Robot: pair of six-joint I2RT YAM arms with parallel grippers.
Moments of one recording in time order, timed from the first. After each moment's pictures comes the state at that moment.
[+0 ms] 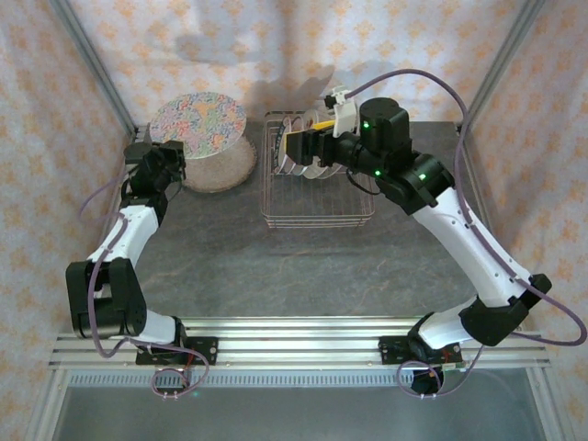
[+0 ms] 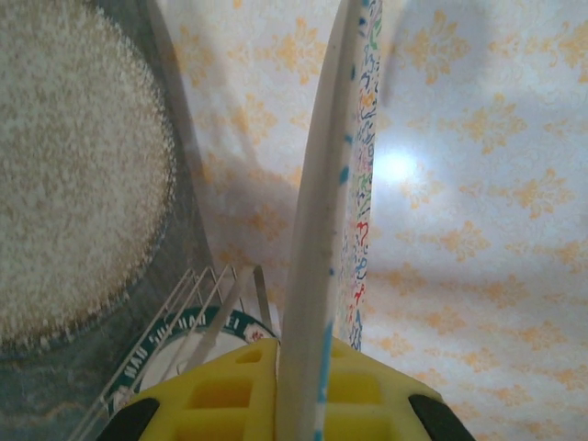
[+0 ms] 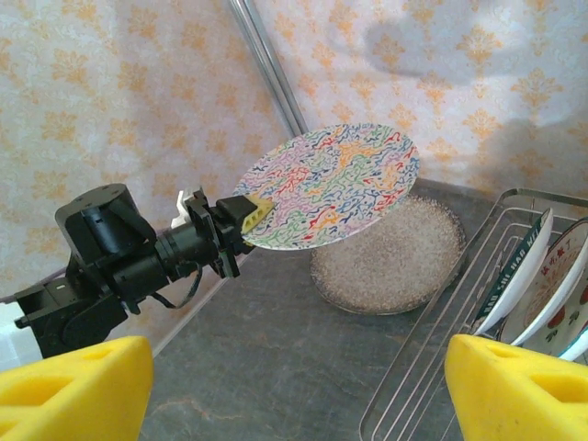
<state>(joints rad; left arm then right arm) 0.17 1.44 0.95 0.24 0.24 -1.47 0.68 1.42 1.75 -0.58 -0.18 0.32</state>
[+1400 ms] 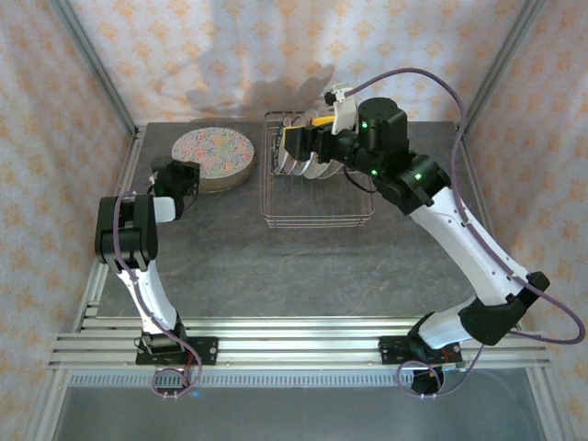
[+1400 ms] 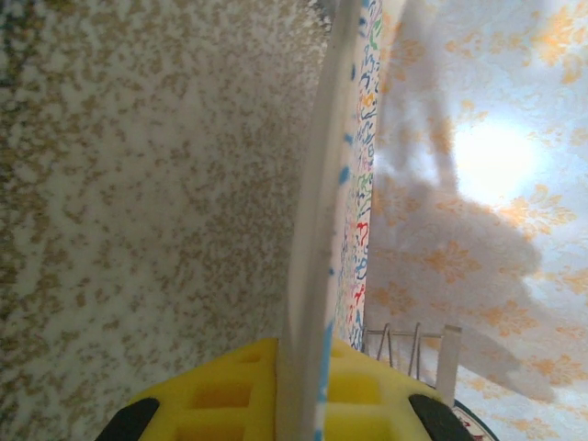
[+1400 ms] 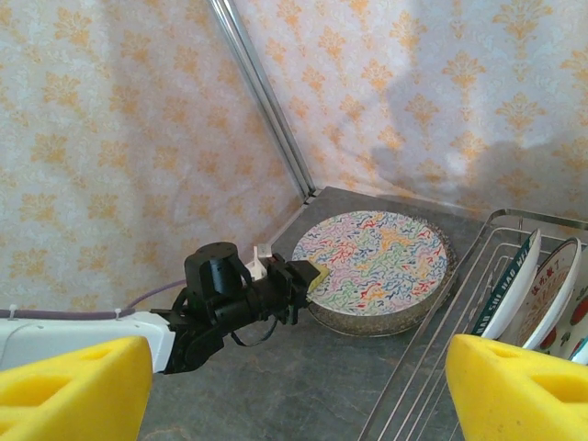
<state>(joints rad) 0.18 1.96 0.99 0.53 0.26 -1.35 0.68 1.42 1.74 -0.53 -0.15 0.32</state>
